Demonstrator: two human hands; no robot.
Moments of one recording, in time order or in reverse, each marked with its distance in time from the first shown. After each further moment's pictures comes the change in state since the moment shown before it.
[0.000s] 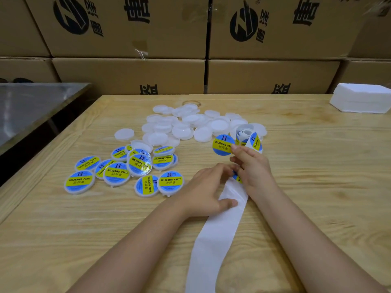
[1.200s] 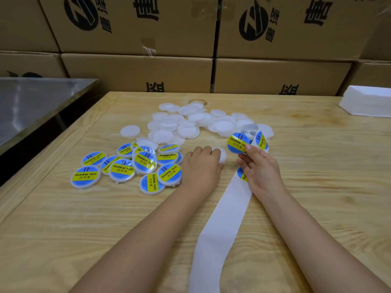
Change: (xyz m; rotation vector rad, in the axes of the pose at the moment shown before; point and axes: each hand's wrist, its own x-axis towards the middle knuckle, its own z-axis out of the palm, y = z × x) left_hand 0.033 -0.012 -0.002 0.598 0.393 -0.260; right_hand 0.009 0.005 -0.005 0.254 0.018 -0.018
